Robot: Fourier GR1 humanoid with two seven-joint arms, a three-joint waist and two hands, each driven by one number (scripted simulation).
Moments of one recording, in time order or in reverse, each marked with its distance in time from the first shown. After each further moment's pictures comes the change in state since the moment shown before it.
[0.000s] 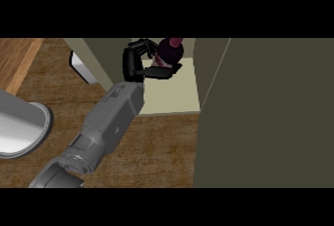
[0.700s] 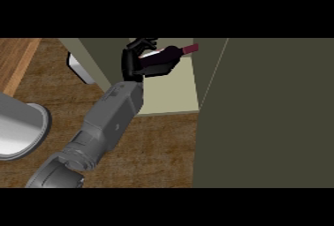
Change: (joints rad) left arm -0.048 0.003 0.049 0.108 -0.004 -0.003 -0.043; right arm -0.009 0.002 0.024 0.005 0.006 -0.002 -0.008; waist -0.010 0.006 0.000
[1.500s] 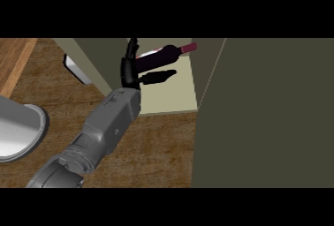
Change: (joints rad) left arm 0.020 0.001 -0.013 0.072 -0.058 0.084 -0.027; right arm -0.025 -0.005 -0.012 0.006 -0.008 -0.001 0.002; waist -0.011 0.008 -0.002
